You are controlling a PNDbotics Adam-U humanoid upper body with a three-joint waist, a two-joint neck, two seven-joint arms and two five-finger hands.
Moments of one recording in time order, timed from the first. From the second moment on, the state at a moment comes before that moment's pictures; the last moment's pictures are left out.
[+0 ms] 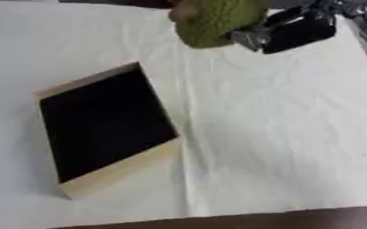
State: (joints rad) left arm -0.35 0.42 0.13 -1.99 -0.14 -0.08 0.76; right arm -0.95 -0.83 0.38 -1.98 0.50 -0.12 0.32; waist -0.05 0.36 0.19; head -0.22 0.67
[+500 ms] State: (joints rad) left arm -0.35 0.41 0.13 -1.99 -0.14 -0.08 0.75; right arm -1.06 -0.52 0.48 -1.98 0.65 -0.05 0.39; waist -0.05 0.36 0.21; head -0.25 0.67
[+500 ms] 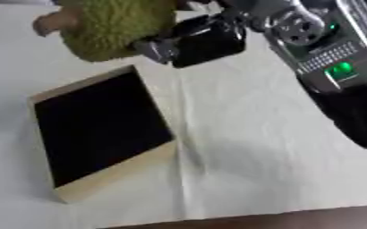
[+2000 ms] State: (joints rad) left arm -0.36 0.40 0.13 -1.99 -0.14 -0.08 0.76; right arm -0.96 -0.35 0.62 -1.75 0.89 -0.07 0.52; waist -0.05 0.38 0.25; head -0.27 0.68
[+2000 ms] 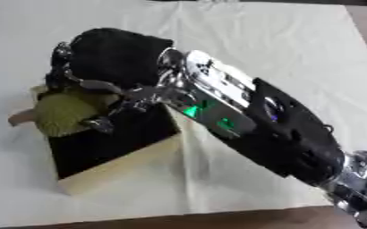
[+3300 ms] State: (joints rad) left arm -0.35 0.40 0.13 -1.99 -0.14 -0.08 0.76; right arm -0.95 -0.38 0.51 -1.84 0.95 -0.14 0.67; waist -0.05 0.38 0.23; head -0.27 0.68
